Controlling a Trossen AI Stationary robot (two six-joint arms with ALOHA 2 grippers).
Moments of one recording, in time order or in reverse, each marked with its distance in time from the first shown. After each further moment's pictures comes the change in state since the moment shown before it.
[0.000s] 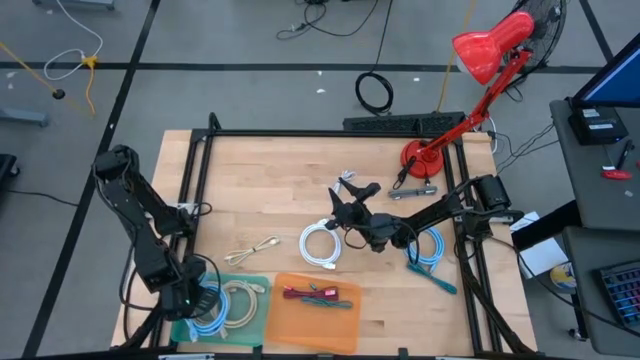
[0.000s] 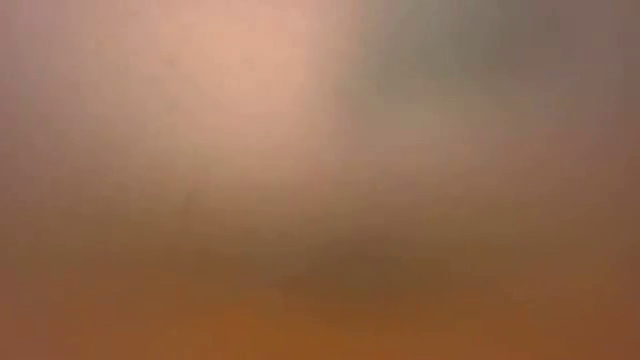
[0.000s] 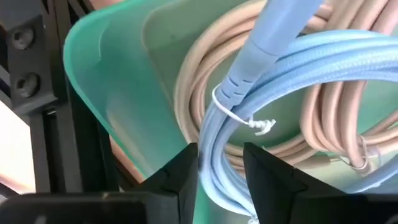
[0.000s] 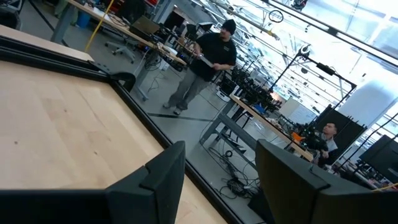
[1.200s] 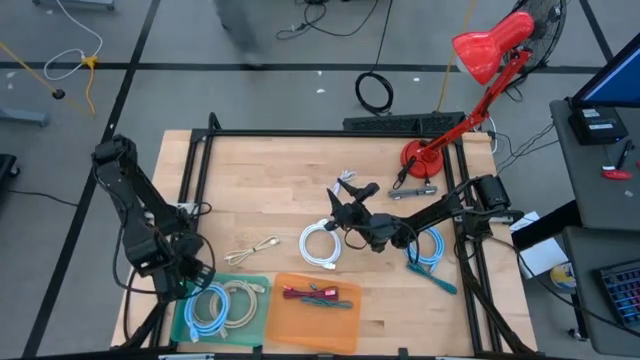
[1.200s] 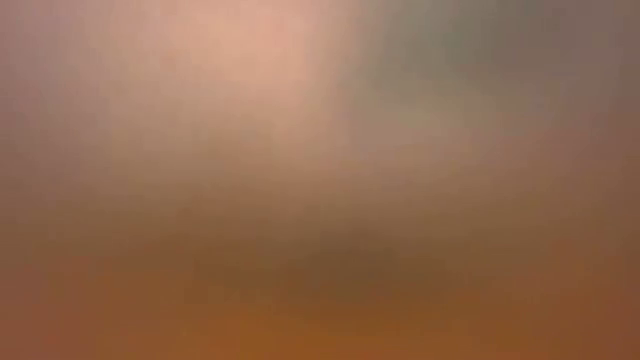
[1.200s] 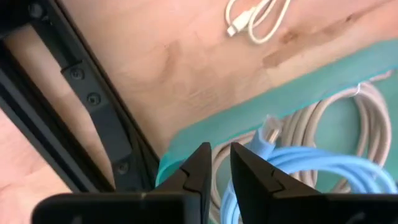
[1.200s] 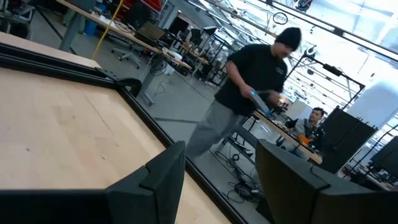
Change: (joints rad) left arm 0.054 -0.182 0.062 -0.368 -0.334 0.187; right arm 0.000 0.000 0.000 0.001 -0.027 0.026
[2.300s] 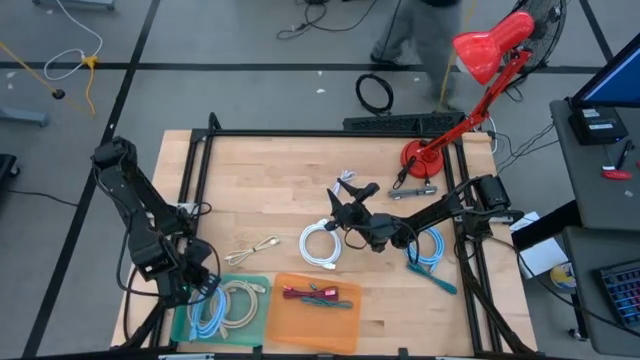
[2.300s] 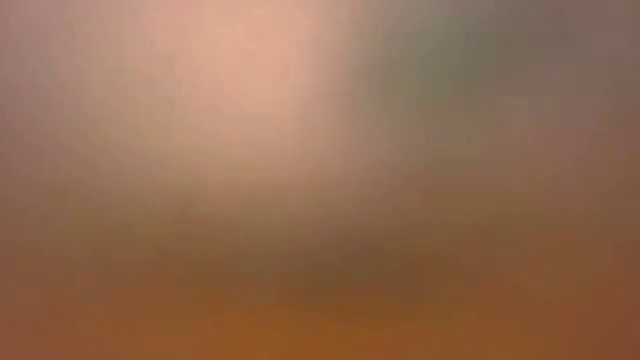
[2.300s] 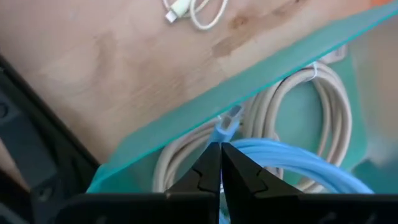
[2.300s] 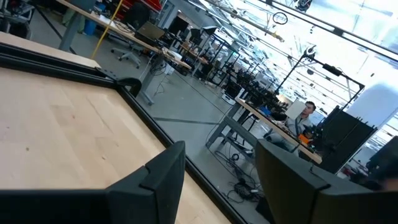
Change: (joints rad) left arm 0.002 0.033 -0.058 0.215 -0.076 0.076; right arm -0.001 0.000 0.000 -0.001 0.000 0.000
